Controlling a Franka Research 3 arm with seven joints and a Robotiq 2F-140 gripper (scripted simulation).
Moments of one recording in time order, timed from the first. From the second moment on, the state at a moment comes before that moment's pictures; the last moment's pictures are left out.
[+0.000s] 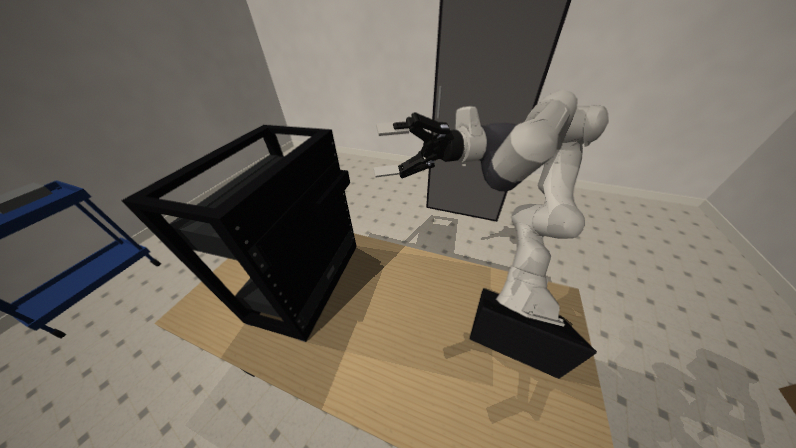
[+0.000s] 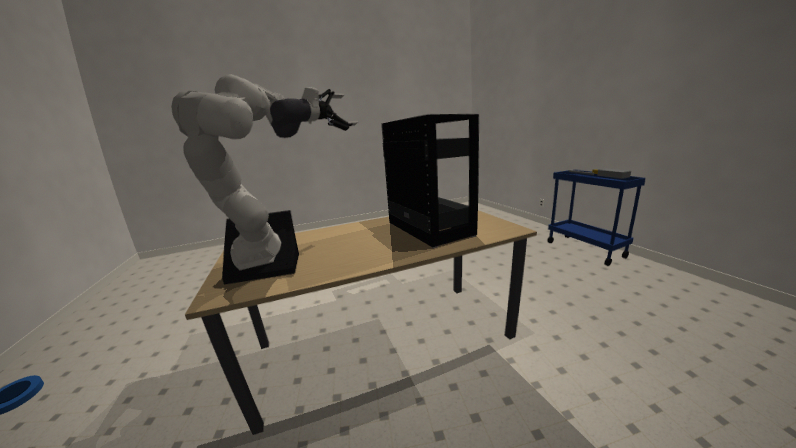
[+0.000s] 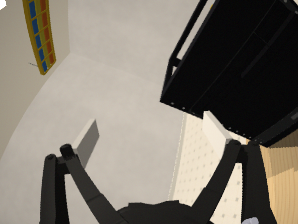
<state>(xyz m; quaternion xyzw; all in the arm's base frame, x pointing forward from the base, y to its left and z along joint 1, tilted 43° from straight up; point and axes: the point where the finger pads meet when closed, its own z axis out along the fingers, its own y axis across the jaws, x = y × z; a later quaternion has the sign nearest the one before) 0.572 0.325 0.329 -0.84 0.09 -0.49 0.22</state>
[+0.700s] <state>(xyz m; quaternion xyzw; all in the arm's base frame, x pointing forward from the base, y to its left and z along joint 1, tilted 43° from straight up) 0.575 0.248 0.312 -0.78 0.20 -0.55 0.22</state>
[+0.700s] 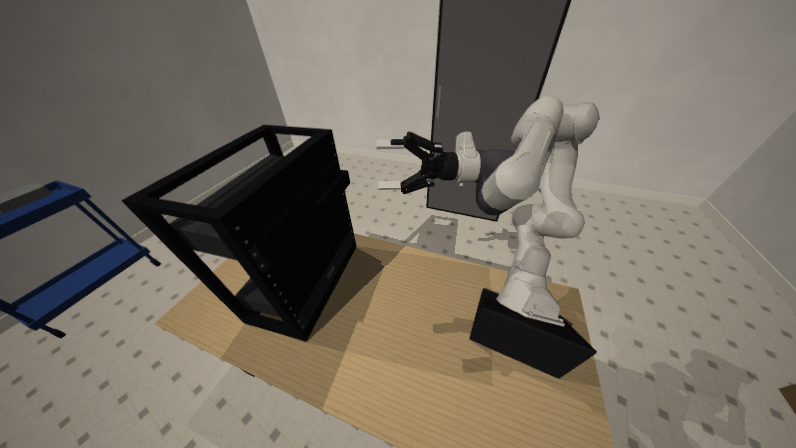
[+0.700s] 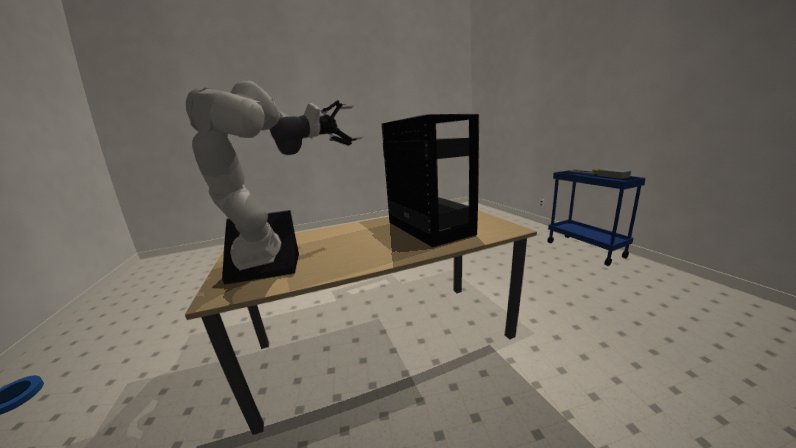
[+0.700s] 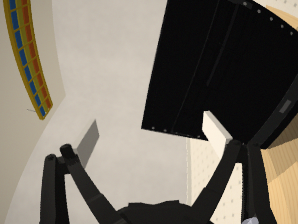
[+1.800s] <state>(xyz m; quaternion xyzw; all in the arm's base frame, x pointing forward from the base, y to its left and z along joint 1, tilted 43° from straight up) 0.554 0.110 0.257 -0.70 0.32 -0.60 0.20</state>
